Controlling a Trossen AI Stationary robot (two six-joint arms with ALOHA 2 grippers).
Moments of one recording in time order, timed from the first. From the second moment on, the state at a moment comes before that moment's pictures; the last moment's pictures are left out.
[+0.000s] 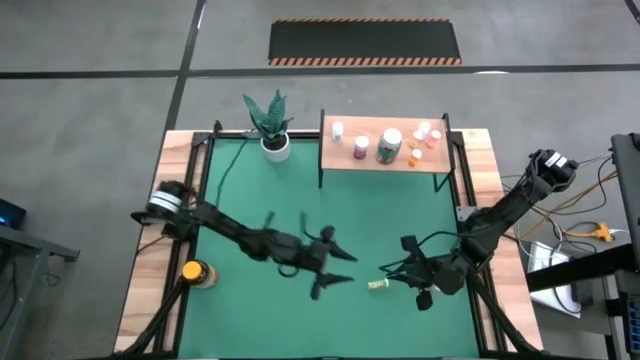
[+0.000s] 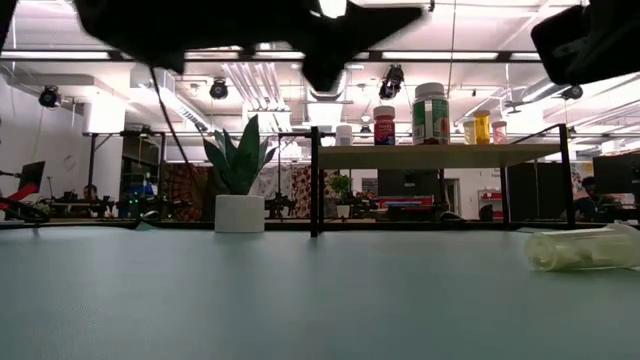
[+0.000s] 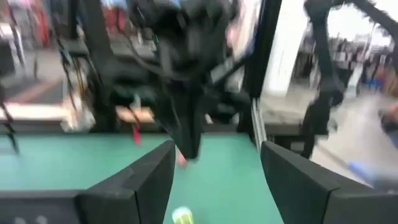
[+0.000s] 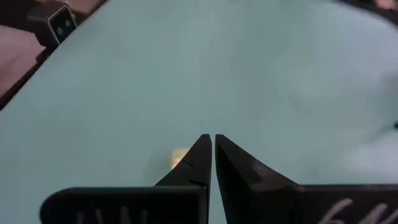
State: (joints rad) left arm -0.30 1.83 0.91 0.98 -0.09 -0.13; right arm 0.76 1.21 0.59 -0.08 0.51 0.21
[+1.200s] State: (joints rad) left arm -0.37 2.37 1.53 0.41 -0.32 -0.25; right arm 0.76 1.18 0.41 0.30 0.50 0.09
